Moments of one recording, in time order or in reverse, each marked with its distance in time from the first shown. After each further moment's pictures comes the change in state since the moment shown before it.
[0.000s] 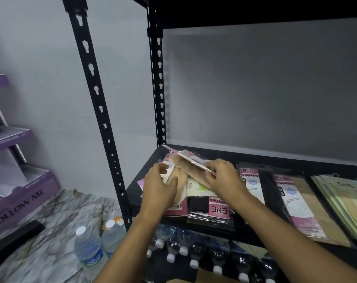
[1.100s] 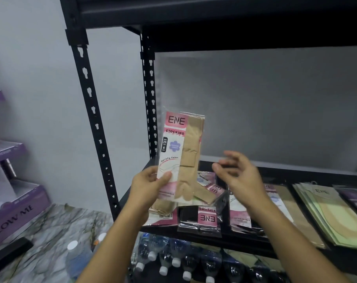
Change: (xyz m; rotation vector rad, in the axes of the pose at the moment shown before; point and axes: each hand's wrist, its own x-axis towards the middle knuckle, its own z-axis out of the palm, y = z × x) left_hand -0.002 0.052 -0.040 -0.607 -0.236 -0.266; right_hand -0.039 -0.005 -0.081 0.764 0.171 0.222
